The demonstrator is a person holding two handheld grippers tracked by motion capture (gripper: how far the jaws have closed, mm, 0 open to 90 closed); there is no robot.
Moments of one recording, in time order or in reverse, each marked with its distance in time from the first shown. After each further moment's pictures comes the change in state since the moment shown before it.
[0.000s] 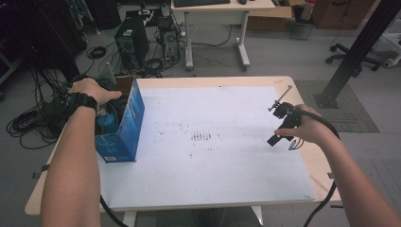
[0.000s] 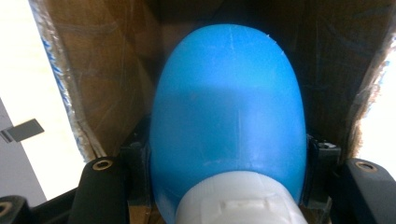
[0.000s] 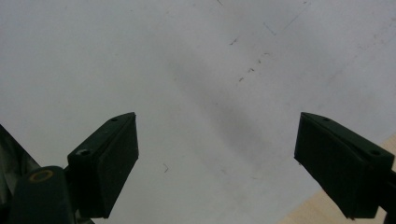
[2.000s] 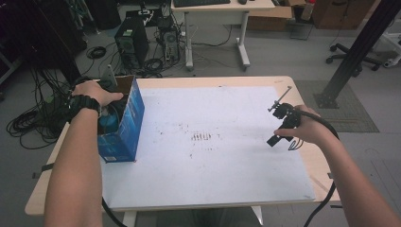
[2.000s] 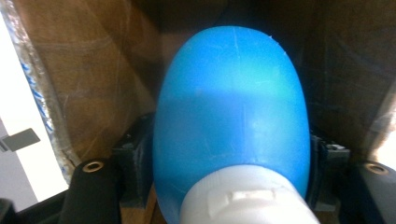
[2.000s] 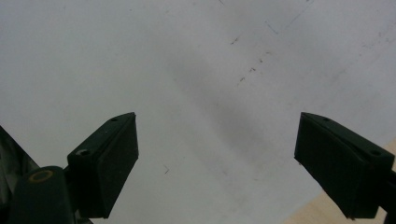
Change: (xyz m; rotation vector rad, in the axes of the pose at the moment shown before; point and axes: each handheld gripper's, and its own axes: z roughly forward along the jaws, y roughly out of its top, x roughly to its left) left arm 0.000 0.004 0.007 -0.020 -0.003 -0.008; right arm -0.001 0.000 0.003 0.001 0.007 0.004
